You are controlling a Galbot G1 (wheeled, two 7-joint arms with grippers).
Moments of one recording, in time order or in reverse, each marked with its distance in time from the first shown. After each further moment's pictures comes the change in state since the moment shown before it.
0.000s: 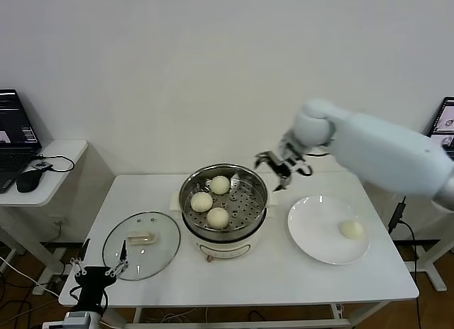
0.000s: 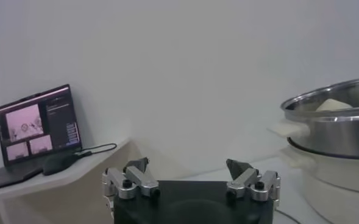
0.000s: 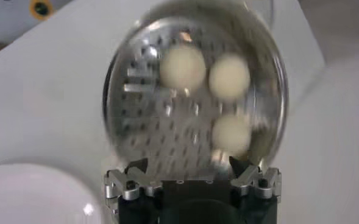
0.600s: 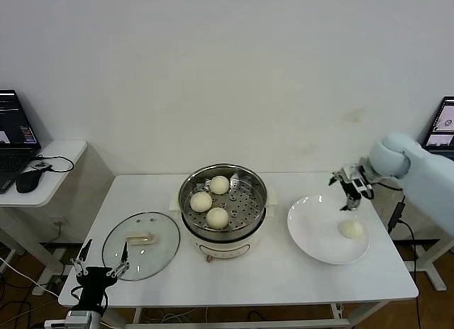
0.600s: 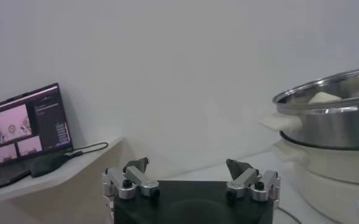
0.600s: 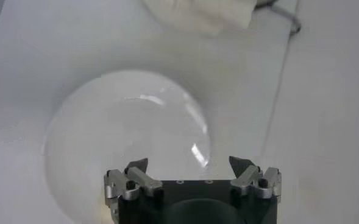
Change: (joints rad) left arm 0.004 0.017 0.000 0.015 0.004 0.010 0.002; right arm -0.377 -0.197 0.325 -0.101 -0.210 -0.031 -0.004
